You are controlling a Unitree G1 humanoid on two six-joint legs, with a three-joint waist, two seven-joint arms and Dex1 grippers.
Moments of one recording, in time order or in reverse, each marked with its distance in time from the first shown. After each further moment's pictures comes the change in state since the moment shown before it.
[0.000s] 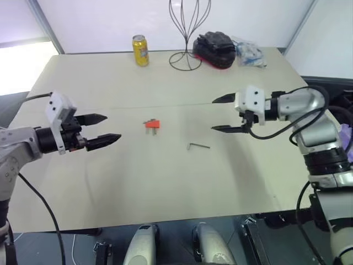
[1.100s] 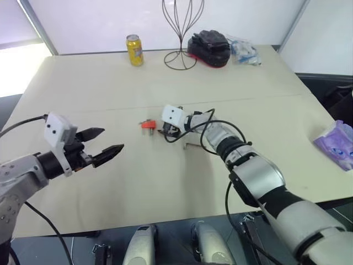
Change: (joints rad) left arm 0.284 -0.129 0.184 -0.348 -0.131 0.096 0.305; right arm -0.377 0.635 0.170 1.083 -0.381 -0.378 -0.663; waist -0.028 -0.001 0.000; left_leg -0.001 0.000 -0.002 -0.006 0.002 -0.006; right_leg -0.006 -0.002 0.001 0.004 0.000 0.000
